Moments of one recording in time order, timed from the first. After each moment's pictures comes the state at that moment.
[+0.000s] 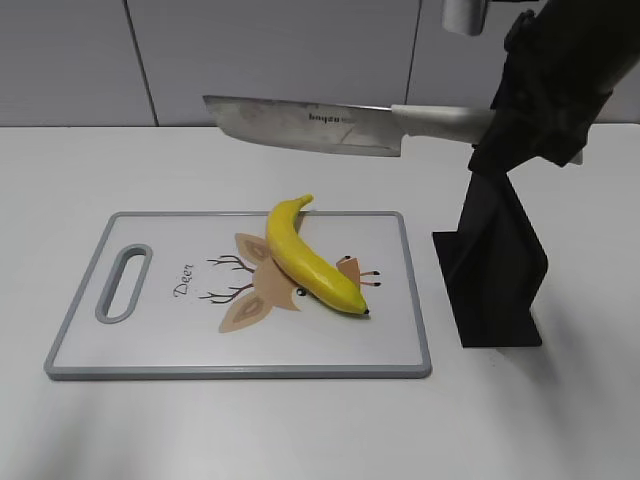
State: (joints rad) left arm -0.22 0.86 -0.85 -0.31 0.84 0.78; right arm 0.38 1.59 -1.38 0.30 1.12 -0.91
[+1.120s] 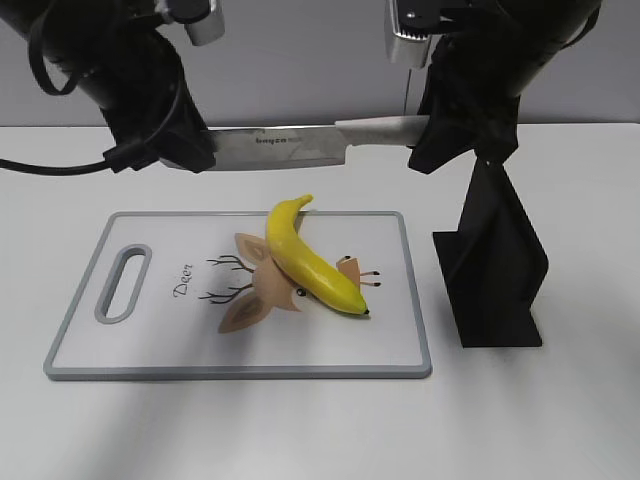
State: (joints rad) left arm -0.38 1.75 -1.43 -0.47 0.96 1.33; right arm 0.38 1.80 -1.52 0.40 1.07 -1.26
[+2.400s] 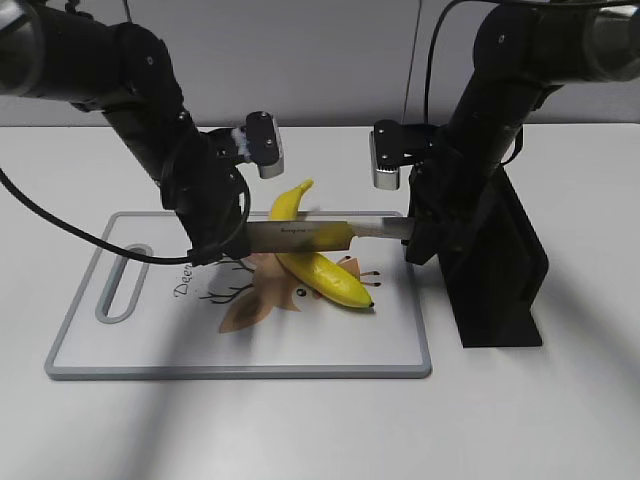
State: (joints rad) left arm -0.43 2.09 -1.45 -0.45 0.84 1.33; right arm 0.33 2.18 -1.54 0.37 1.00 -1.31
